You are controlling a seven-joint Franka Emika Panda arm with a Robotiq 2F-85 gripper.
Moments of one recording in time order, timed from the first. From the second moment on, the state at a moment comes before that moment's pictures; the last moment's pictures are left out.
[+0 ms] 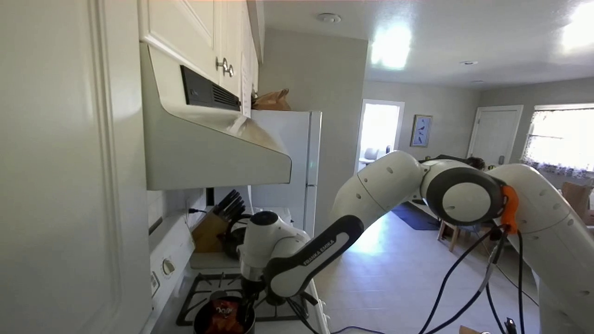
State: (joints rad) arm 0.20 0.73 -0.01 -1.63 -0.25 2.54 0.11
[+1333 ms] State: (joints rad) arm 0.22 0.89 -0.02 -1.43 -0.22 2.65 0.18
